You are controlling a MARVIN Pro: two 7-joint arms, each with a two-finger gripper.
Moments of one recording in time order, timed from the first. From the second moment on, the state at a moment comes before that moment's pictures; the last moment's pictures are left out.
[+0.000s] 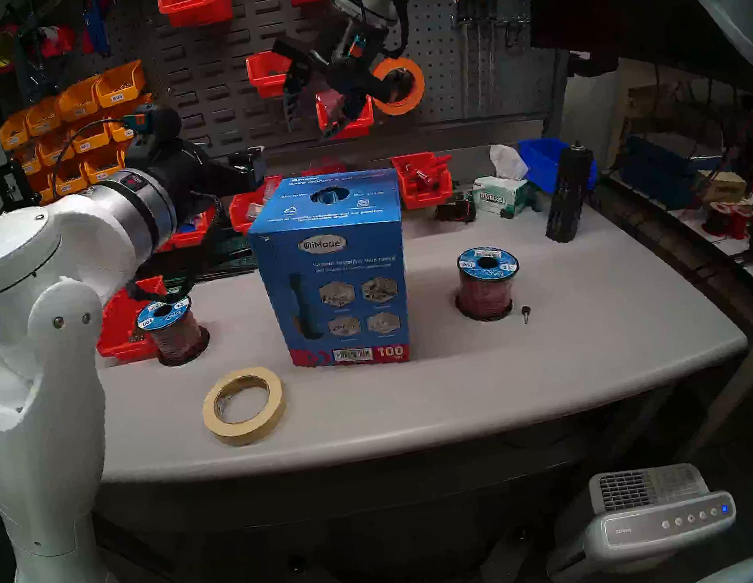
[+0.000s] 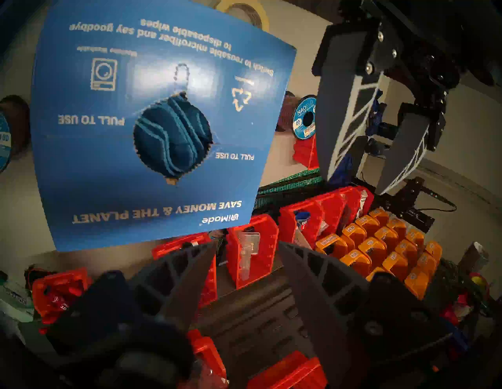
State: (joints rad) left arm 1.29 -1.02 -1.64 -2.38 -0.70 0.96 0.13; right arm 0.73 -1.41 -0.58 -0.87 0.52 -0.96 0.87
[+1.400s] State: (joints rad) left arm 1.48 -1.00 -1.80 -2.42 -0.76 0.96 0.15; right arm 0.77 -1.38 -0.65 -0.92 0.61 -0.96 0.87
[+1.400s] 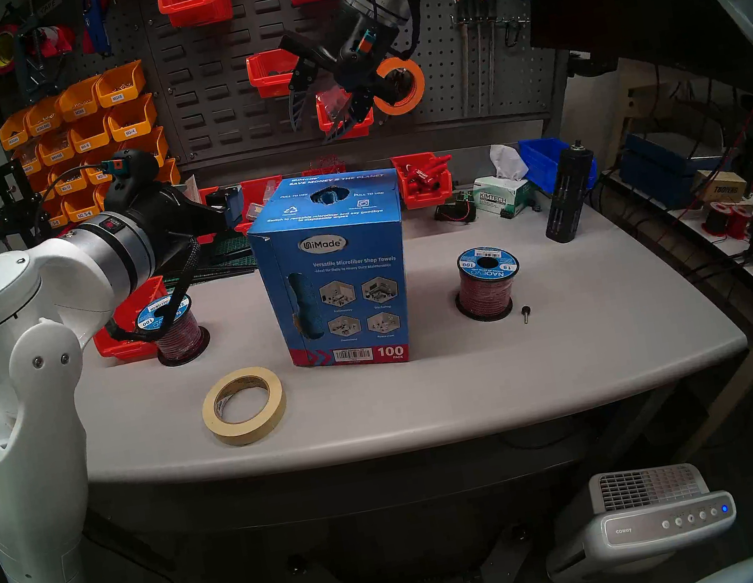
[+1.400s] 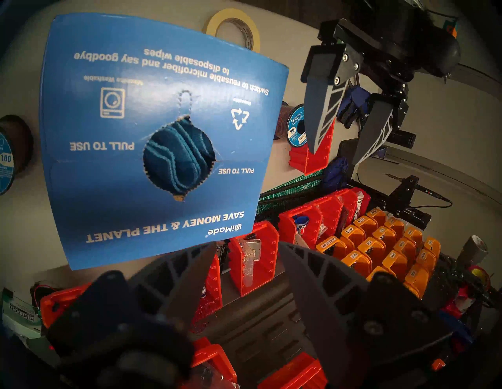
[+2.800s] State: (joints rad) left arm 1.77 -1.06 -2.05 -2.42 -0.84 0.96 0.14; right arm 0.79 -1.36 -0.69 -0.94 0.68 -0.96 0.87
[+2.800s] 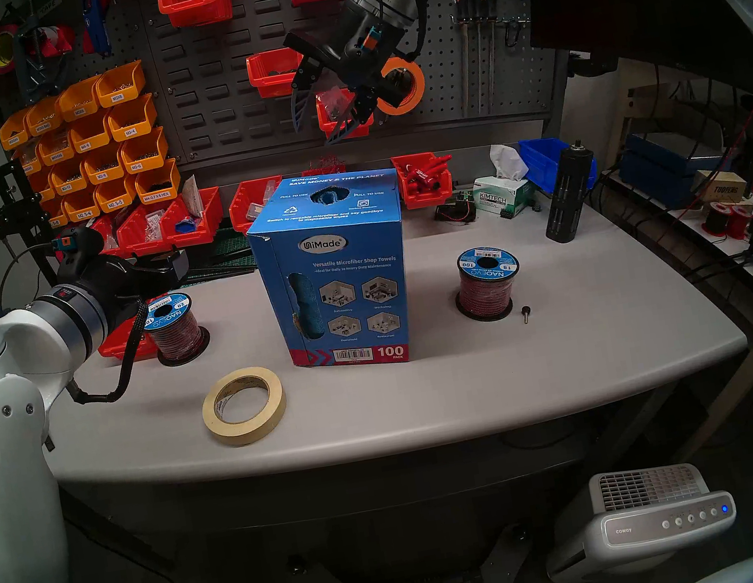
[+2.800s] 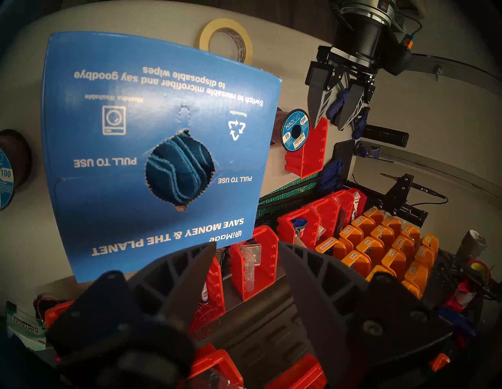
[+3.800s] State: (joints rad) left arm 1.96 -1.11 -2.05 -2.42 -0.91 0.96 0.01; right arm 0.81 -1.35 -0.71 -0.95 0.73 -0.96 0.87
